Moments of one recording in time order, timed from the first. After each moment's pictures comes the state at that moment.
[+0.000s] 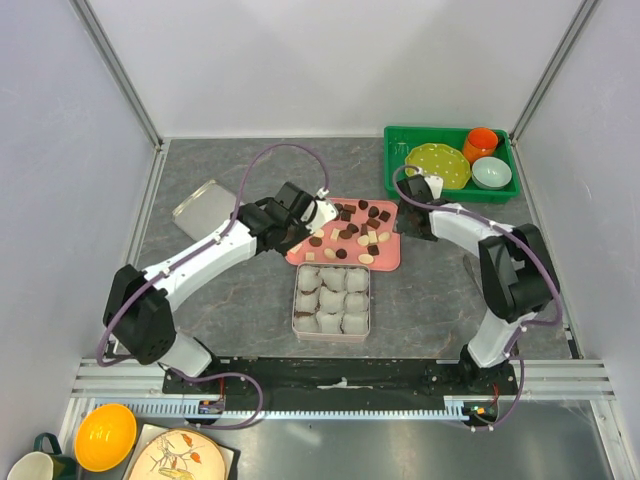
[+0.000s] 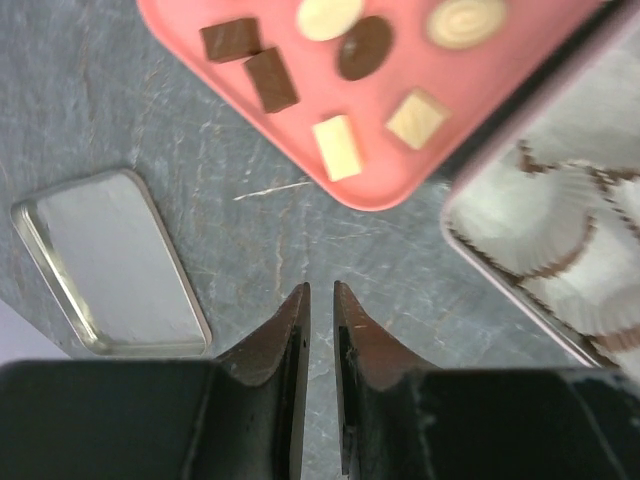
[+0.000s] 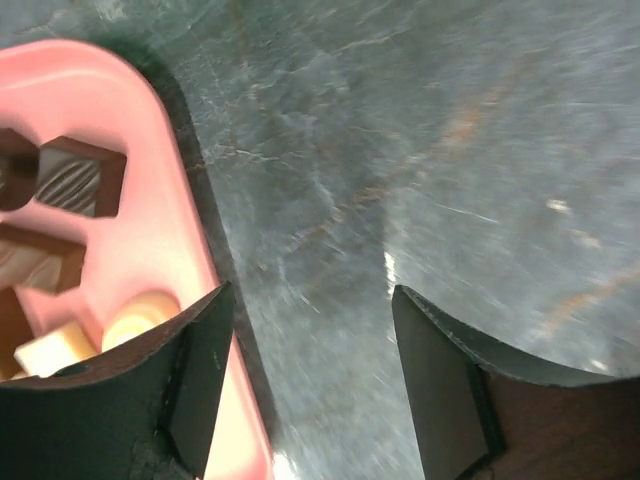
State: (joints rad) left arm -0.71 1.50 1.22 -0.73 -0.21 0.40; right arm 0.34 1.77 1.10 -0.38 0.39 0.55
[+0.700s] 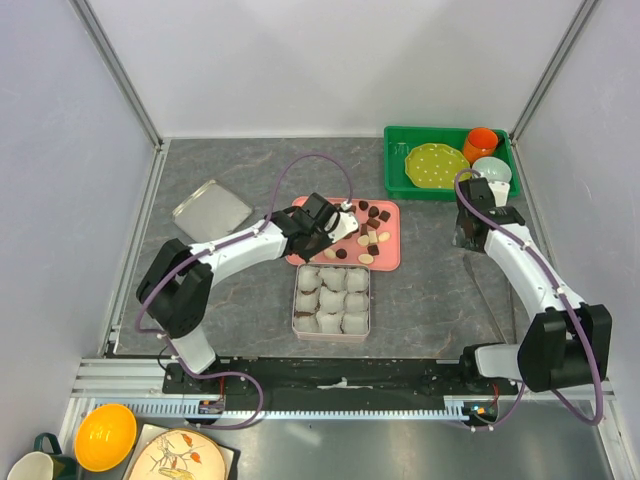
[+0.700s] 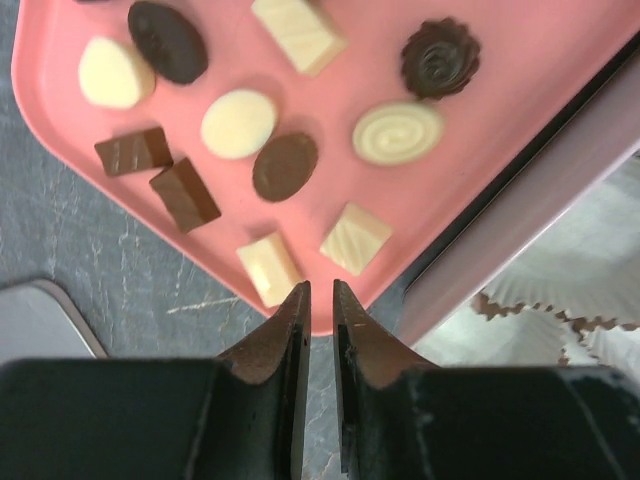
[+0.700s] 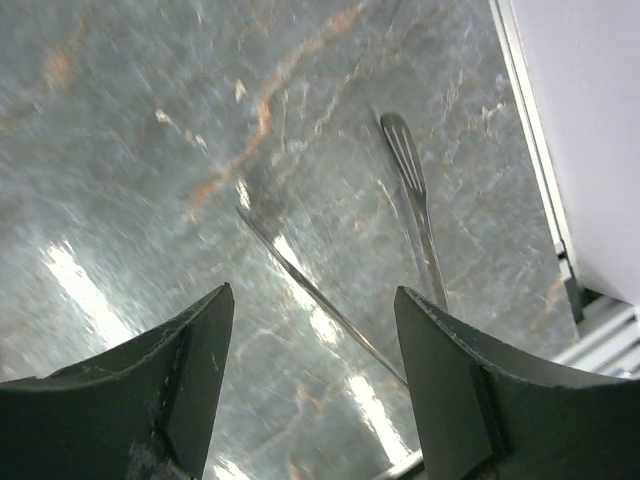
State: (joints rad) left arm -0.74 1.72 1.19 -0.50 -0.14 0.40; right arm 0.13 1.31 1.02 -0.80 0.55 0.39
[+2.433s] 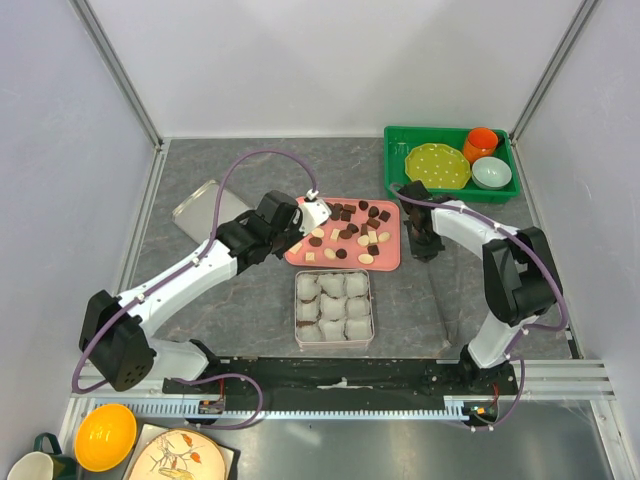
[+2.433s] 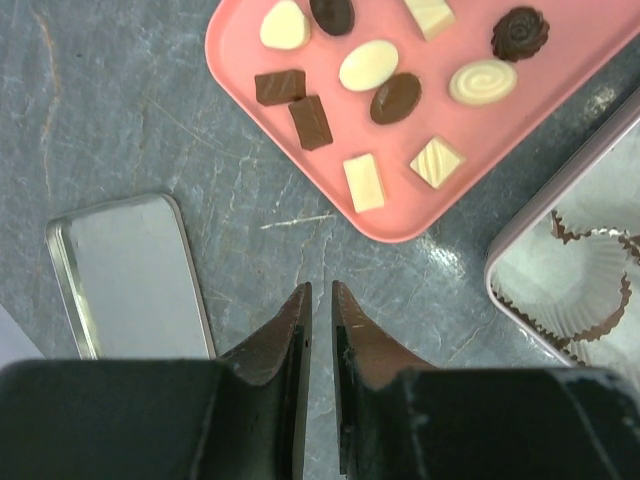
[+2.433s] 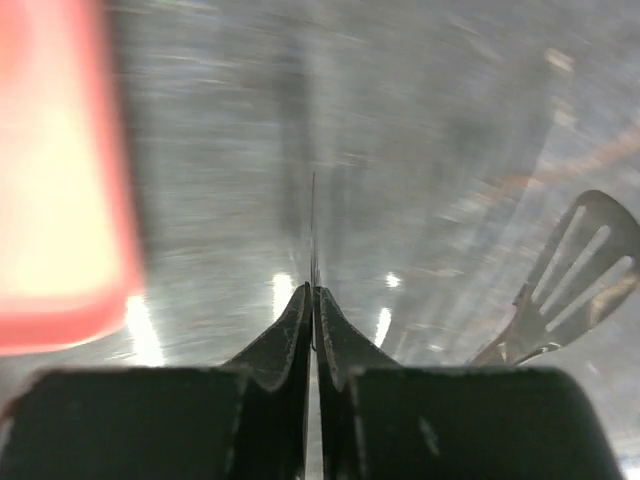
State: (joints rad) left arm -0.70 1.33 1.05 -0.52 -0.19 0.41; right arm 0.32 1.73 1.12 -0.79 0.30 0.28
